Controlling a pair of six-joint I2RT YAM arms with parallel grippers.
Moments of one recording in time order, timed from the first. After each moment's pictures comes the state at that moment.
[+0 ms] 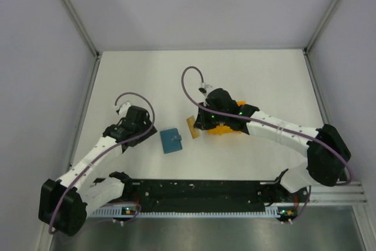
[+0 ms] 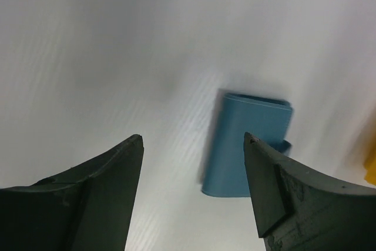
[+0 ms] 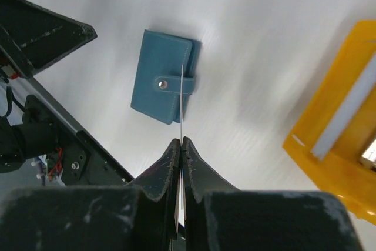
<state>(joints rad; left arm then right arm) -0.46 1.03 0.69 -0.60 -0.28 -0.89 0.81 1.42 1.02 -0.28 -0.15 0.54</state>
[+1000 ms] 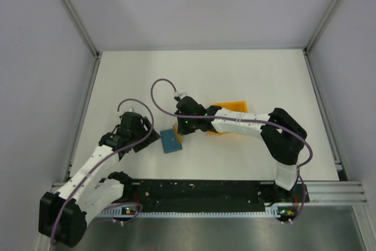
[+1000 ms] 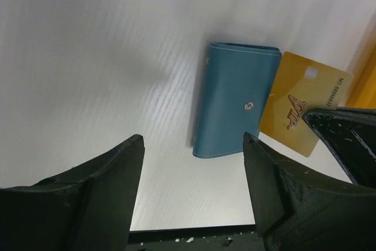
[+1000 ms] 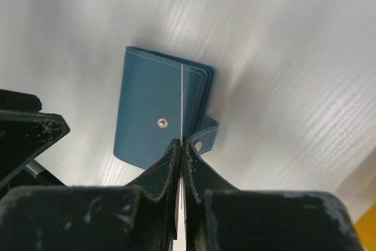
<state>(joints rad) -0.35 0.88 0.54 -0.60 -0.04 -0.86 1.00 1.86 1.29 -0.27 0.02 0.60</state>
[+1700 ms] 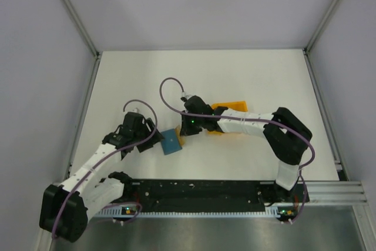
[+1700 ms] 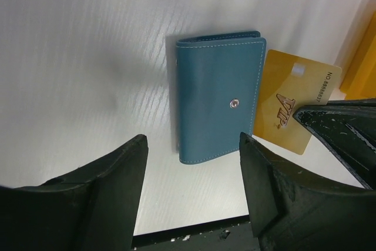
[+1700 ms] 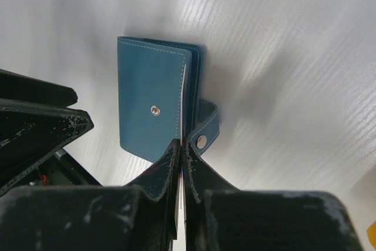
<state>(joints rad) -0.35 0.93 0.50 -0.49 0.09 -0.83 0.94 1.81 1.17 -0.19 -0.11 0.65</state>
